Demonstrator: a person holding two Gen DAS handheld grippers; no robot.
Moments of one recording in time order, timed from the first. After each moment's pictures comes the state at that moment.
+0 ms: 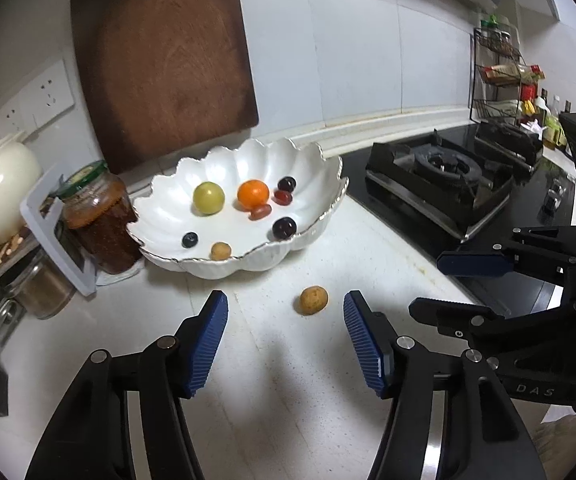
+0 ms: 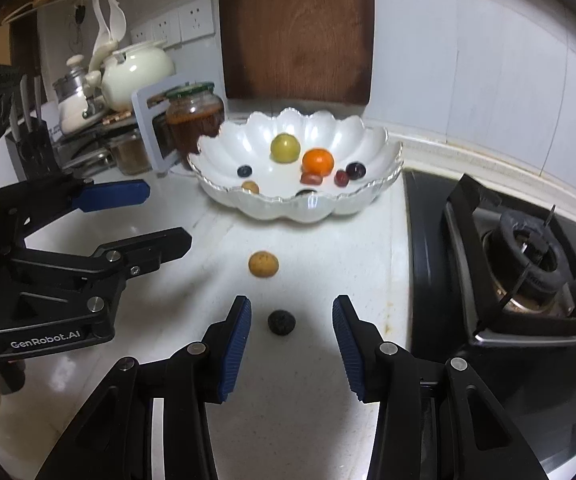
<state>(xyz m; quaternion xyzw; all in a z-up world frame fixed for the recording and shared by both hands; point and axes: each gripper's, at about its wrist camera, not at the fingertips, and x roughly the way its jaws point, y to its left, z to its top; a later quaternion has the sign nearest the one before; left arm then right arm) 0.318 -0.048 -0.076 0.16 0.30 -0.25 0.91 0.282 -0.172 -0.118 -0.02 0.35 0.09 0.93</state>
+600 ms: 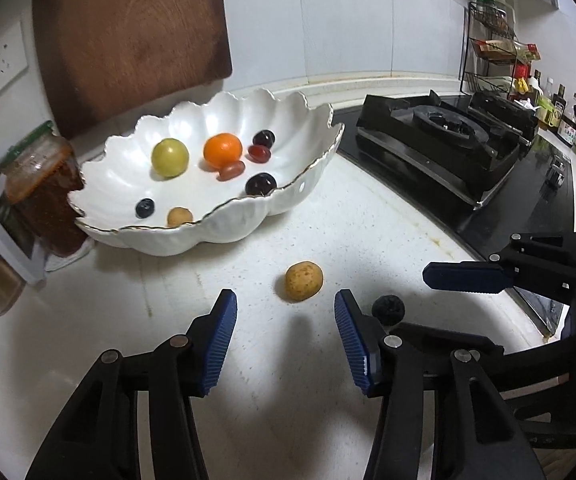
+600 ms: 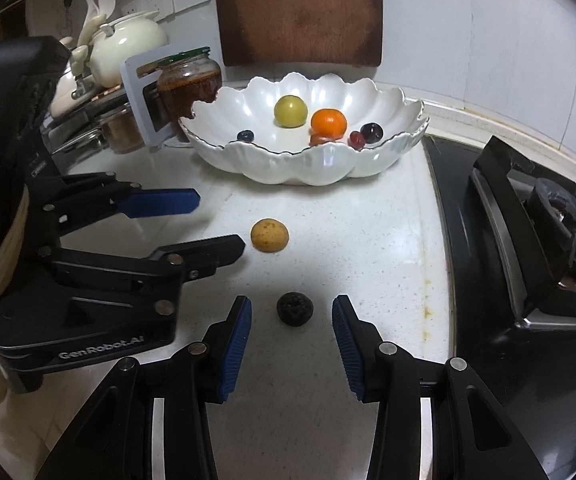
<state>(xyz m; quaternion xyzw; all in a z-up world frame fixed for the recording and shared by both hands) 0.359 -0.065 -0.128 0.17 0.35 -0.28 0.88 0.306 -0.162 -0.158 0.00 0.38 0.09 0.92</state>
